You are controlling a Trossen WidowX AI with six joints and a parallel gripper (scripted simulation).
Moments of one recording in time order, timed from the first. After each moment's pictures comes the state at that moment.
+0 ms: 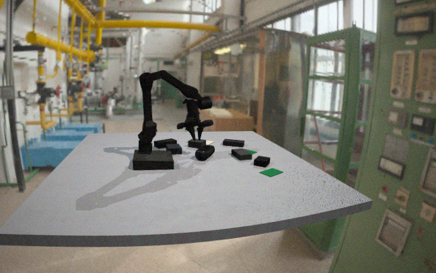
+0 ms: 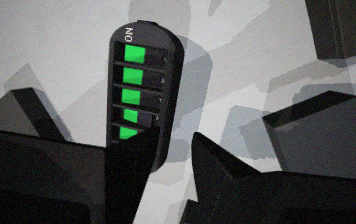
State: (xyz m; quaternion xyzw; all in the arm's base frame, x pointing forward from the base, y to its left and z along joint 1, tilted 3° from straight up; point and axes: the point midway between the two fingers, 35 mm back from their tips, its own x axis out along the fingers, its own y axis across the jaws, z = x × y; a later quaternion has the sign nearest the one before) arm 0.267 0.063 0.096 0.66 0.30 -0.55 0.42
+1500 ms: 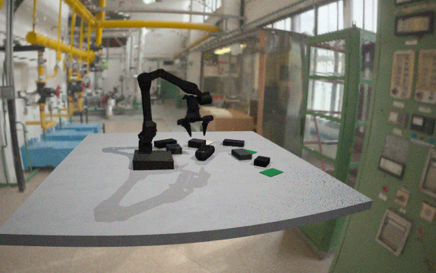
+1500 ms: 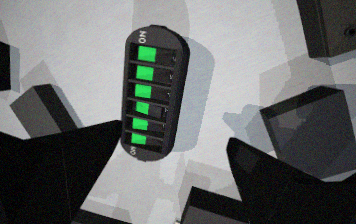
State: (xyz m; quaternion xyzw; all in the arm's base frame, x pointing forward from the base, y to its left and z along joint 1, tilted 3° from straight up) arm 0.267 0.062 0.120 0.67 0.29 -0.54 0.42
